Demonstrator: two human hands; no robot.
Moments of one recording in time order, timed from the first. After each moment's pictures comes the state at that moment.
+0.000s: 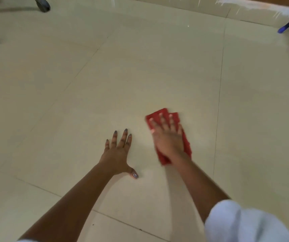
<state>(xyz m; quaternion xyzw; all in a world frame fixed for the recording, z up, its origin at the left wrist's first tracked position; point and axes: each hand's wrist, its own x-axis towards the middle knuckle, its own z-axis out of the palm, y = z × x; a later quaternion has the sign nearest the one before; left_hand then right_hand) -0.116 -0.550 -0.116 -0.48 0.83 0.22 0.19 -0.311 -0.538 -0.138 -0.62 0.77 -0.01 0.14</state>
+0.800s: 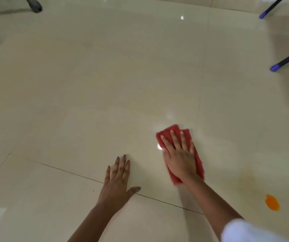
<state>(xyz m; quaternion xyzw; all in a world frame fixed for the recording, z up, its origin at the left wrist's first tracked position) -0.083 -0.385 -0.141 -0.48 0.85 0.20 0.09 -0.323 -0.377 -0.133 -0.61 0.79 -0.01 0.08</state>
